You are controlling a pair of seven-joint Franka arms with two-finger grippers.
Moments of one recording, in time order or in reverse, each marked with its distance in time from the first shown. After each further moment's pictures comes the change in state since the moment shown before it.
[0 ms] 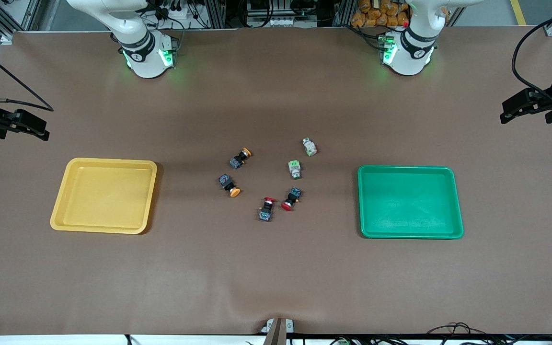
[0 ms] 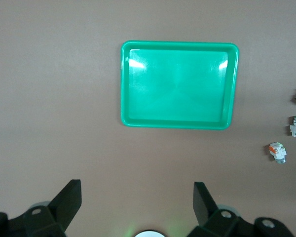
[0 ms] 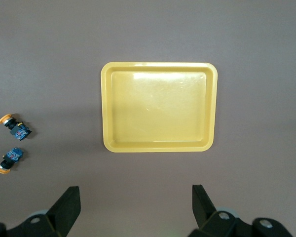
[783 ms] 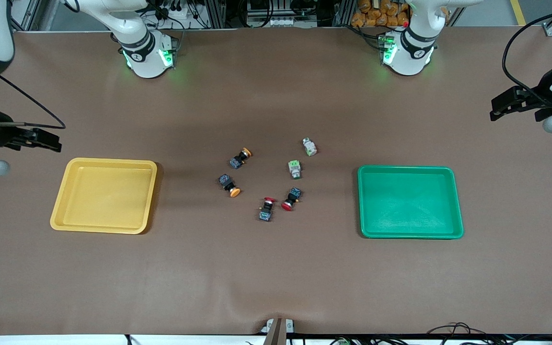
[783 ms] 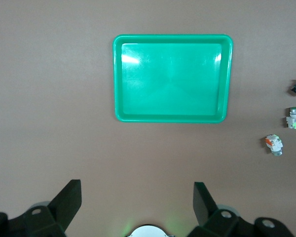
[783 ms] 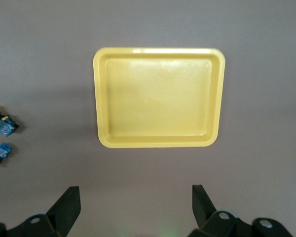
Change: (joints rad) left arm -0.006 0.000 -0.029 -0.002 0.000 -0.015 -0.011; right arm -0.001 0.103 -0.003 -0.002 0.000 -0.009 -0.001
